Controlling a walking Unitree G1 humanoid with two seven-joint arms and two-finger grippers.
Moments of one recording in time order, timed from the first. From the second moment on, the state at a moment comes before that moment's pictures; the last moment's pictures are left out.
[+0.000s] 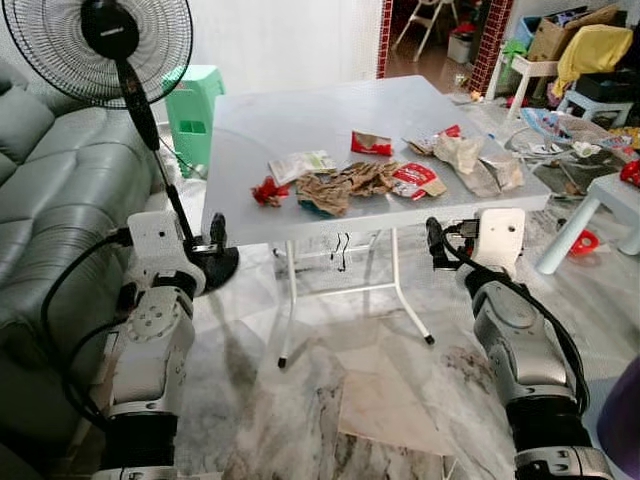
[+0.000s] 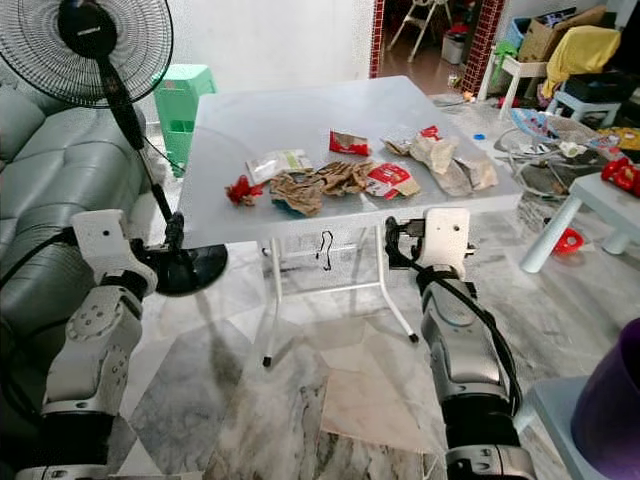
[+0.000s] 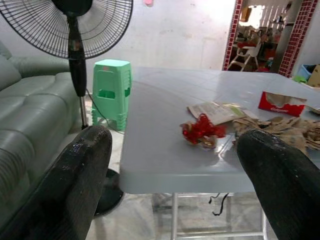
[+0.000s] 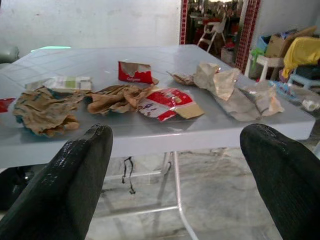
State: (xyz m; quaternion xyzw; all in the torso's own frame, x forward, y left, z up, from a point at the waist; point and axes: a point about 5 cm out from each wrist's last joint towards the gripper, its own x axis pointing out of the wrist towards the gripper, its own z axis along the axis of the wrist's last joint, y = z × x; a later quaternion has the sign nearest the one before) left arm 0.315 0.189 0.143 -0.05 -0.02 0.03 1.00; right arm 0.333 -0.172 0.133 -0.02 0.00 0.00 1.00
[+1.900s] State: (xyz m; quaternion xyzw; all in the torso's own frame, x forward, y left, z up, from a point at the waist) left arm 0.238 0.163 0.131 0.04 -0.02 0.02 1.00; right arm 0.291 -0.133 0.136 -0.03 0.00 0.12 0.99
